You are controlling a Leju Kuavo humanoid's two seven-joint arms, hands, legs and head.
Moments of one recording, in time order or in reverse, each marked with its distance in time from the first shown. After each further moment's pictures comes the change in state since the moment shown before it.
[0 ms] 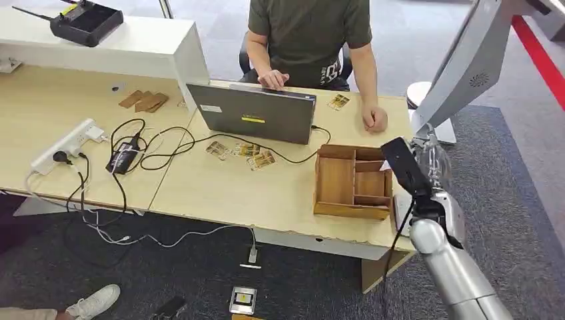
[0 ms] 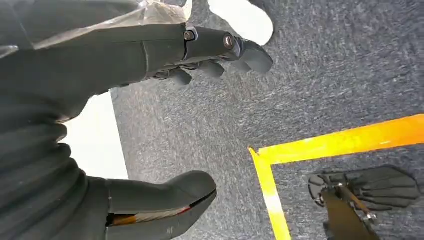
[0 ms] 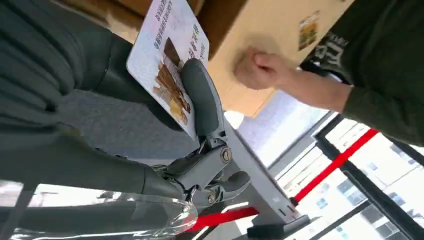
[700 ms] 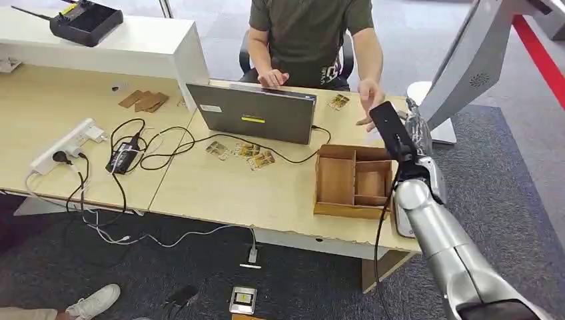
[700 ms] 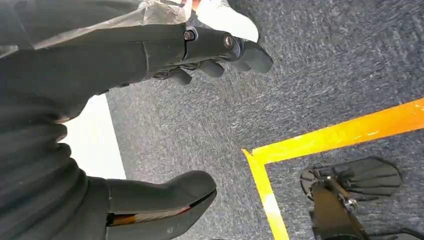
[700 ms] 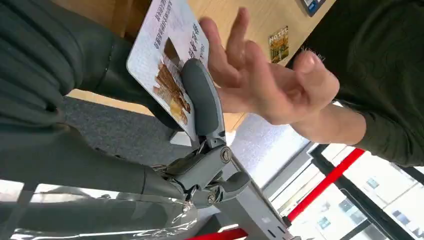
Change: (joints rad) left arm -0.057 -0.030 -0.013 0.000 -0.041 -0.016 0.043; right arm -0.259 0.125 0.032 0.379 -0.095 -0.003 -0.101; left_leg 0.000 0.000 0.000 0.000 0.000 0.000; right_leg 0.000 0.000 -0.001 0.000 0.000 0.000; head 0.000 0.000
